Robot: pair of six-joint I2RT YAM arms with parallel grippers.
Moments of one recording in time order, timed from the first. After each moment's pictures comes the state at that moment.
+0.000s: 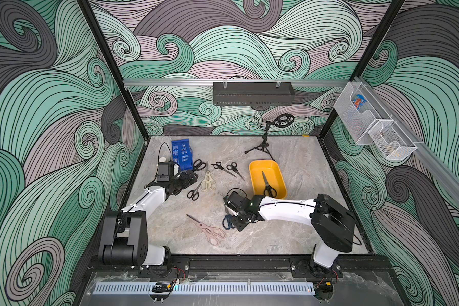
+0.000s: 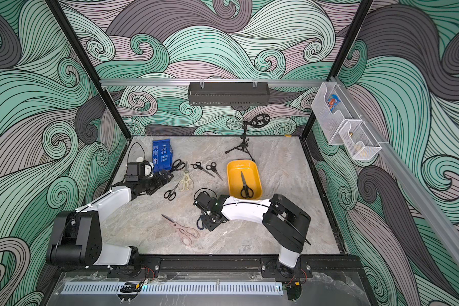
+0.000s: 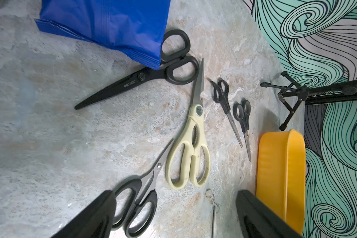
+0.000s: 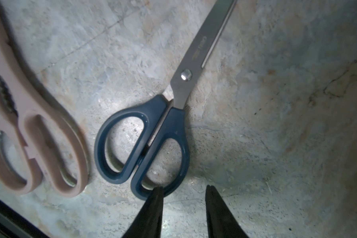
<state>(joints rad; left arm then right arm) -0.01 1.41 0.74 -0.18 0.37 -0.57 1.04 1.76 1.05 -0.63 0.06 0.32</state>
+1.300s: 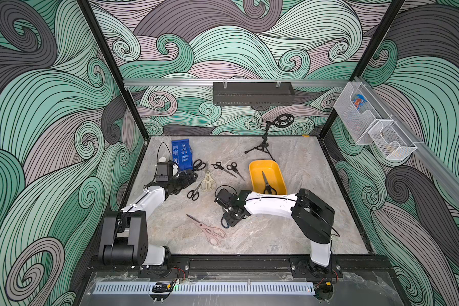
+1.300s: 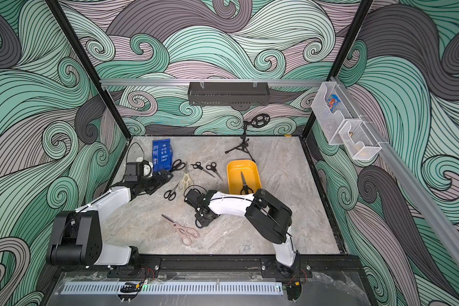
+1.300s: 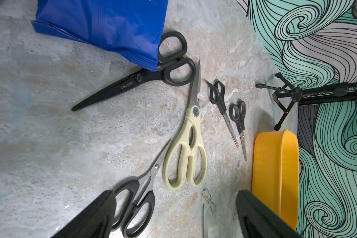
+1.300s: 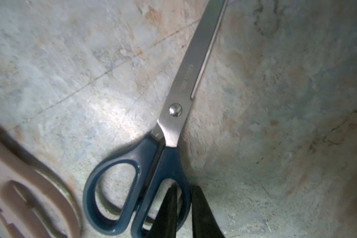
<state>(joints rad) 0.01 1.41 0.74 -0.17 0.39 -0.57 1.04 1.95 1.27 -0.74 0.12 0.32</state>
